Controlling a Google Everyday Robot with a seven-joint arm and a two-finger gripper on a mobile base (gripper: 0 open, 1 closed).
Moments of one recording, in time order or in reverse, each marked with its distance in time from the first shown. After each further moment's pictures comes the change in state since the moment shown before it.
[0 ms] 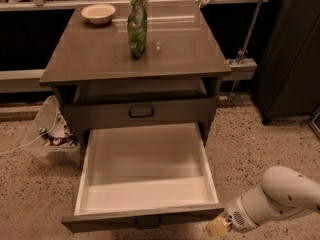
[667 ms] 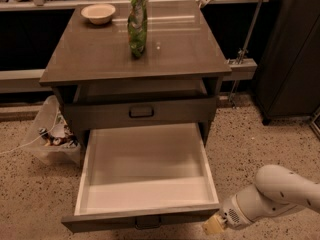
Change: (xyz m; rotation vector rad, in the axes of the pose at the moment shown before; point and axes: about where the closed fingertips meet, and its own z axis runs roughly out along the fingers) arm -0.004 -0.009 0.013 -0.008 0.012 0.024
